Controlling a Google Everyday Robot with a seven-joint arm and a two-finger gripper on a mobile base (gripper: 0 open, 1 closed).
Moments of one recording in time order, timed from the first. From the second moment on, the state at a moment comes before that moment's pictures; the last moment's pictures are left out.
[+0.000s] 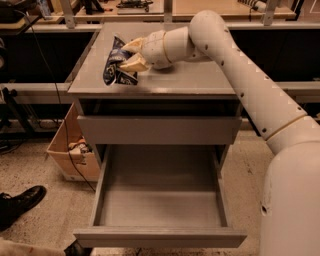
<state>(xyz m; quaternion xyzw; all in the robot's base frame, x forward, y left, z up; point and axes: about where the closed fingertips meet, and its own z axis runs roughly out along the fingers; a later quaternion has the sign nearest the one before) 0.744 0.089 0.924 -0.65 0.50 0.18 0.55</state>
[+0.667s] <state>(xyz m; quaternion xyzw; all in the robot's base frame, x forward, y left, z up) 0.776 0.114 0.900 -0.63 0.52 0.18 0.55</state>
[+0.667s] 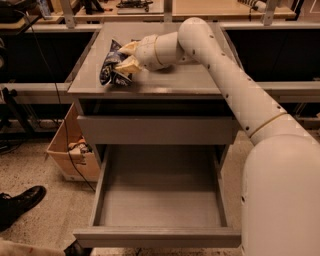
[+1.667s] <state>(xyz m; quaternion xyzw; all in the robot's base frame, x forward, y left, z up) 0.782 0.127 0.918 -0.64 0.49 0.19 0.56</state>
